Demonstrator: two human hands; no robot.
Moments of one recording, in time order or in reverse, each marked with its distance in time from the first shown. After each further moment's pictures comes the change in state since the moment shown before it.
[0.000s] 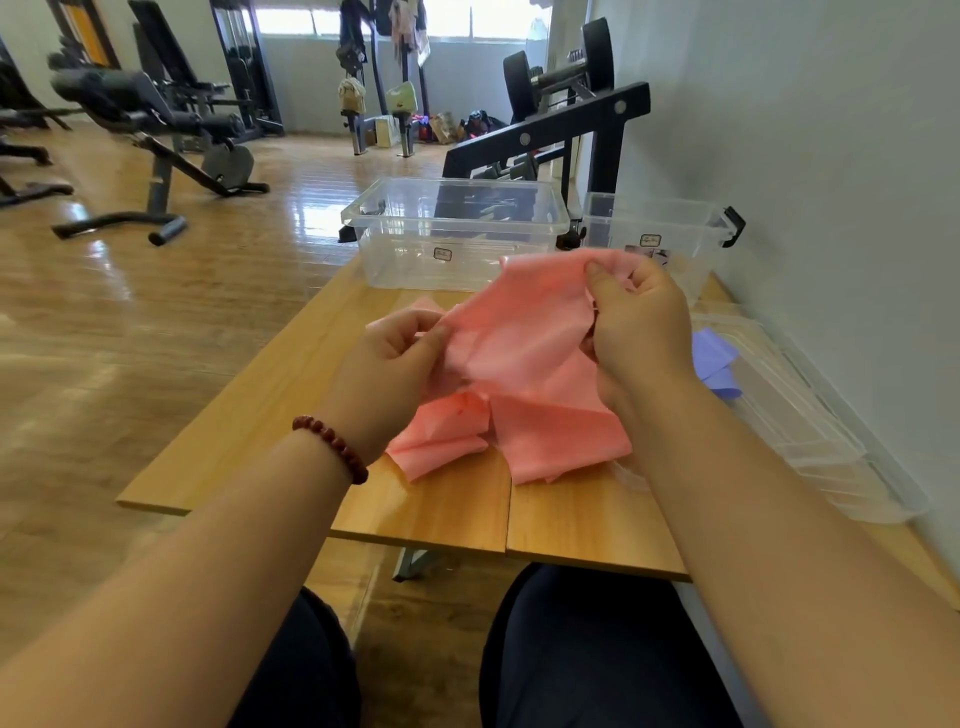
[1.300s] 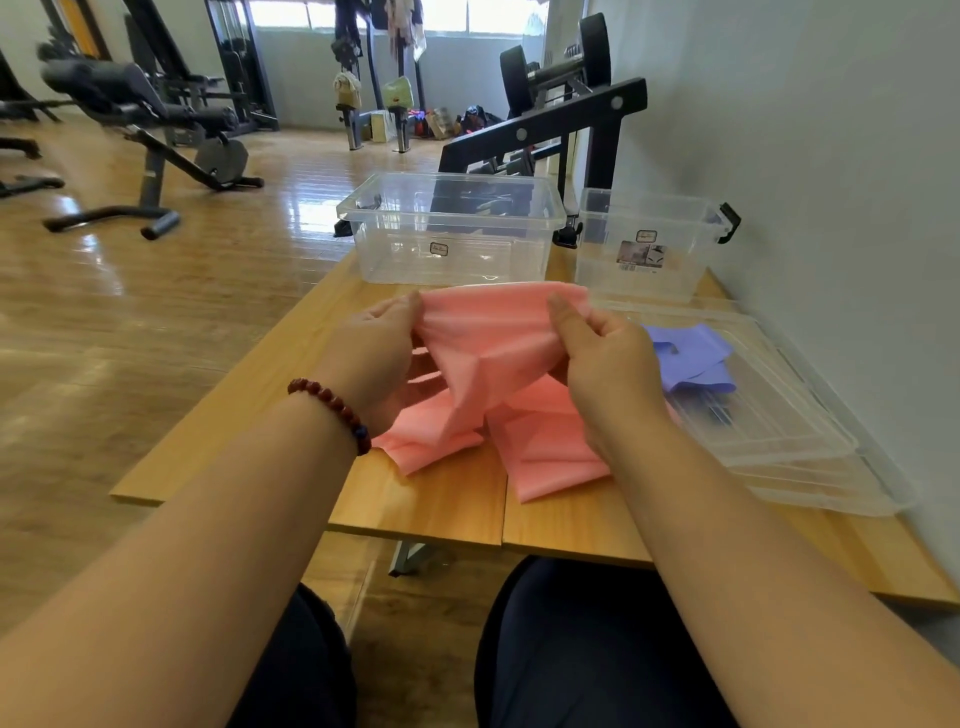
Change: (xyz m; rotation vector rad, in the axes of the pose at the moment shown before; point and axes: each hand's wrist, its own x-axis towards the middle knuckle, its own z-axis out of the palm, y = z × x) left_hand 0.019 0.010 0.003 -0.373 0.152 -0.431; right_hand -0.024 0.024 -0.003 -0.109 -0.143 0.071
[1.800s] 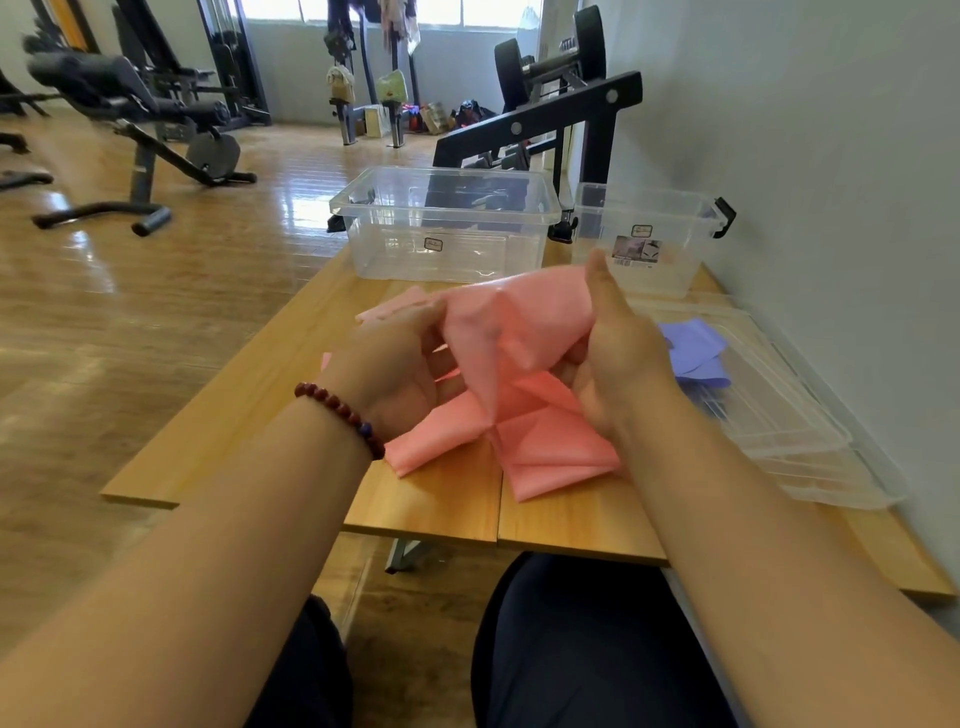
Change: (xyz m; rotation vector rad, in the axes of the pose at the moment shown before) left_hand -0.002 -0.007 0.011 -0.161 -0.206 -0.082; right_hand 0.005 -0.017 -0.006 0.357 -0.069 0.194
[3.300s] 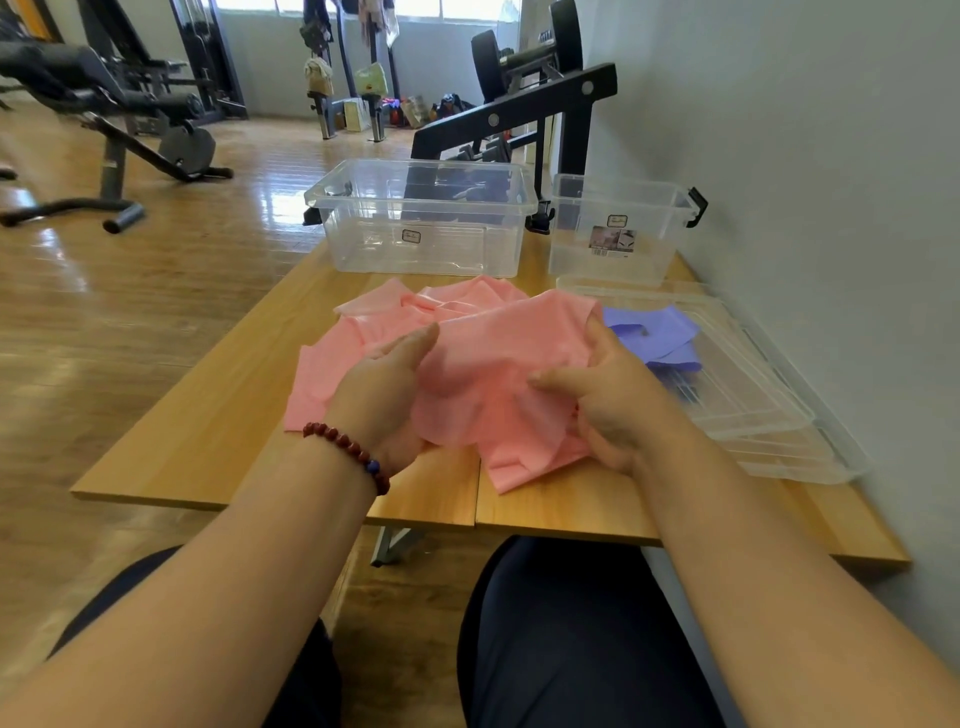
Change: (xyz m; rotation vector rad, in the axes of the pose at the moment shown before) left_hand -0.006 -0.039 -0.004 -0.053 0.108 -0.087; right_hand -0.002 0.031 -0.050 -0.290 -0.141 0.083
